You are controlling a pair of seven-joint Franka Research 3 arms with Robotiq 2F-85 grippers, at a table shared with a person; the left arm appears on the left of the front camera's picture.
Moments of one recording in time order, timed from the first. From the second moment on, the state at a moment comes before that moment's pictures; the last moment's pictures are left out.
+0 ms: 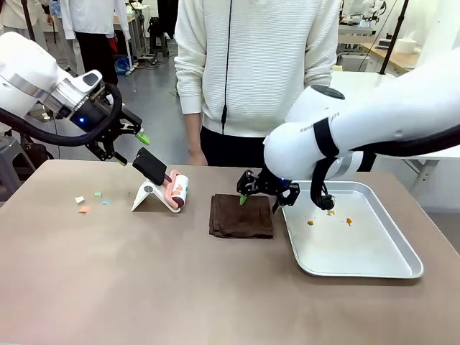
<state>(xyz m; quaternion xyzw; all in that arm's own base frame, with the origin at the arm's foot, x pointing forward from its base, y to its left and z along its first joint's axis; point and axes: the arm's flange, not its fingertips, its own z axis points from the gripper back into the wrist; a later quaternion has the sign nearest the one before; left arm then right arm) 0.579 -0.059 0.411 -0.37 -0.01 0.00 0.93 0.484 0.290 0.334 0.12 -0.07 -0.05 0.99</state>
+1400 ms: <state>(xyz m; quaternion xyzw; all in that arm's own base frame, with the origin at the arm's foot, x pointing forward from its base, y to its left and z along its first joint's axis) 0.578 -0.078 0.394 -0.33 0.00 -0.03 0.94 0.499 0.323 0.301 0.01 -0.07 -0.07 0.99</state>
